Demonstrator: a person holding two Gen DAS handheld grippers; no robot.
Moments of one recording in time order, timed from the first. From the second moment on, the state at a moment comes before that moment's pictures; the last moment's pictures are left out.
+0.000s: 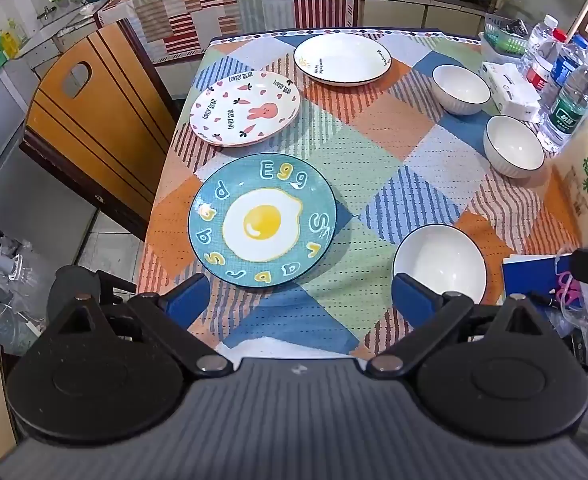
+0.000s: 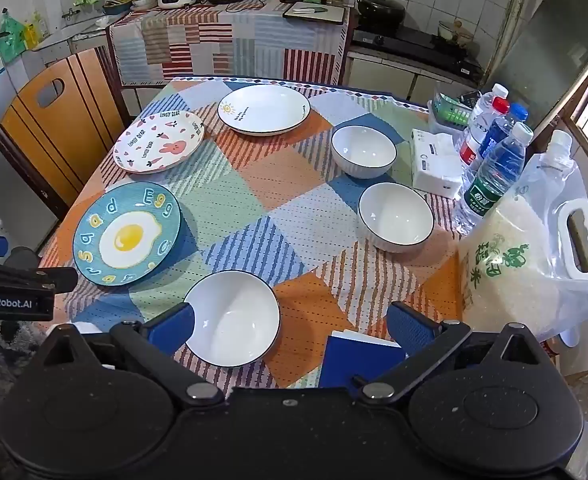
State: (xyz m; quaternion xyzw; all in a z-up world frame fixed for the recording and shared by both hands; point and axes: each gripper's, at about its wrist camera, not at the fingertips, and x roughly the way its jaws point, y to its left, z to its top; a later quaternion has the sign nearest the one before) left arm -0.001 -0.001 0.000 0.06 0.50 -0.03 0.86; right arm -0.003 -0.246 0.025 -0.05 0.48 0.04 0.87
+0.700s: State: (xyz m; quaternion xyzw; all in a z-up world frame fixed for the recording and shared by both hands) left arm -0.001 0.009 -0.001 0.04 0.50 -0.02 0.87; right arm -0.002 -0.254 0.017 -0.04 0.48 0.03 0.88
